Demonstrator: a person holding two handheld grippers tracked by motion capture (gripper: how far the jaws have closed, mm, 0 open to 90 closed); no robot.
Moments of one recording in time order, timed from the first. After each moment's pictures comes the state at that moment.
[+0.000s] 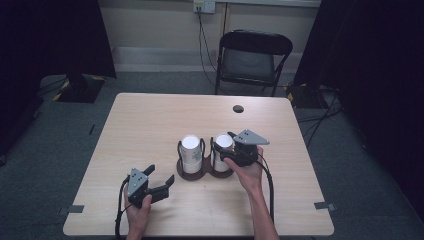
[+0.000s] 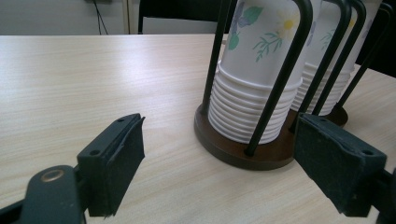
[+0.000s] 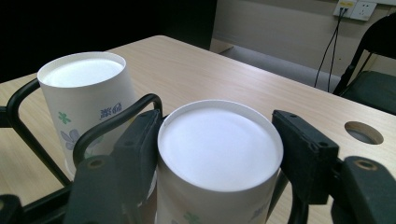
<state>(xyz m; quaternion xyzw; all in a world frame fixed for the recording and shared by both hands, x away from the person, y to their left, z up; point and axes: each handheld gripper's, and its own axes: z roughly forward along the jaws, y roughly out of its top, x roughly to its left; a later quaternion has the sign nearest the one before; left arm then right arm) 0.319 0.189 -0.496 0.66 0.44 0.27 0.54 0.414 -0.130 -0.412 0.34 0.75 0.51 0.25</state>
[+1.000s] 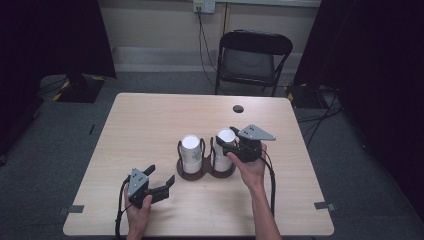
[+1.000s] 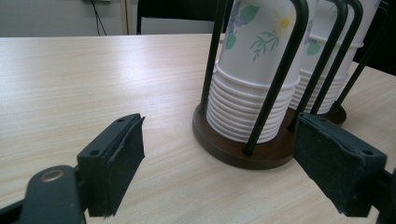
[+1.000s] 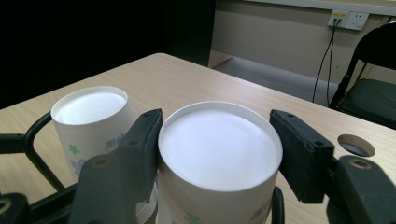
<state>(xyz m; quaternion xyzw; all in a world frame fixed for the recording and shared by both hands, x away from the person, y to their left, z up) 0.319 0.188 -0.496 0.67 0.43 0.27 0.54 0.414 -0.137 -0.392 0.34 0.73 0.54 0.25</state>
